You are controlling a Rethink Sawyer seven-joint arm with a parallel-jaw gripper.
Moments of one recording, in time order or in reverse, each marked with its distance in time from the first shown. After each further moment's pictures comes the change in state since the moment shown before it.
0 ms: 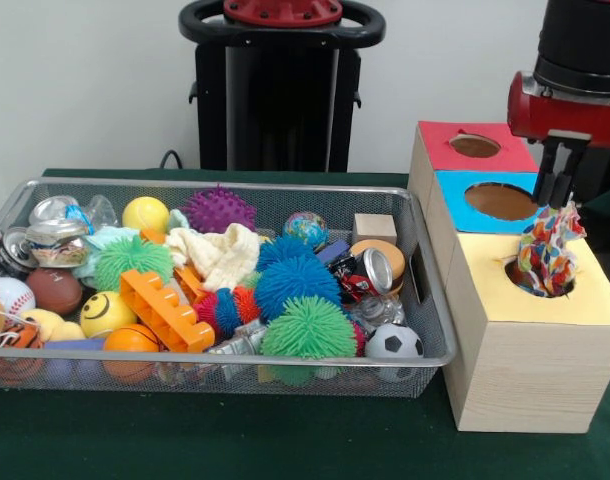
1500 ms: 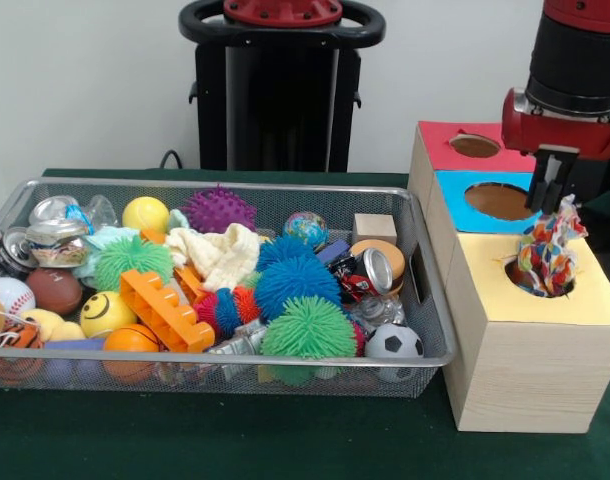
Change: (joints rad) arm 0.000 0.015 0.019 0.048 0.022 -0.009 0.000
